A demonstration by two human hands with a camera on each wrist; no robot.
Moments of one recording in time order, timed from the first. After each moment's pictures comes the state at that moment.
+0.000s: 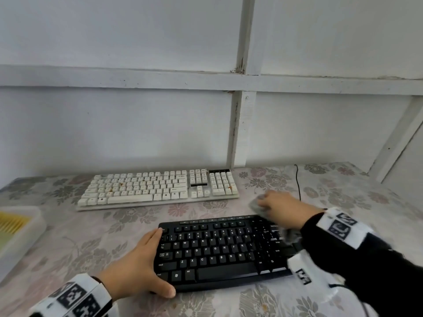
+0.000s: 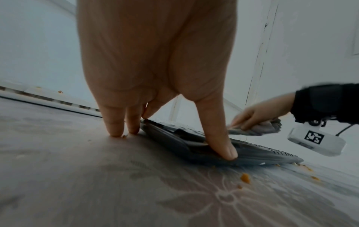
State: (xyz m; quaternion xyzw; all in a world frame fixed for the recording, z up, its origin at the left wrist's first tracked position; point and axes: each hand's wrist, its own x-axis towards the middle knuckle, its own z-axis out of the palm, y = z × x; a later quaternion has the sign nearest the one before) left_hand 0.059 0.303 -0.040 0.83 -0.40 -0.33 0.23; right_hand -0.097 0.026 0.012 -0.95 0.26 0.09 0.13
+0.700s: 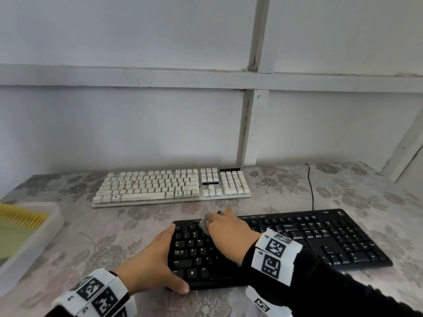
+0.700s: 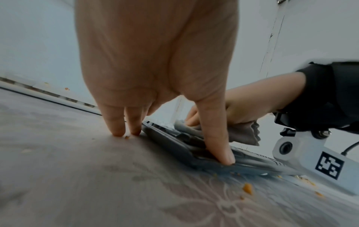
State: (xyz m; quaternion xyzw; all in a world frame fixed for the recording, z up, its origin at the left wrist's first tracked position) left_hand 0.073 0.307 -0.057 0.80 -0.41 -0.31 0.30; right_hand -0.027 0.144 -0.025 -0.99 0.09 0.08 -0.01
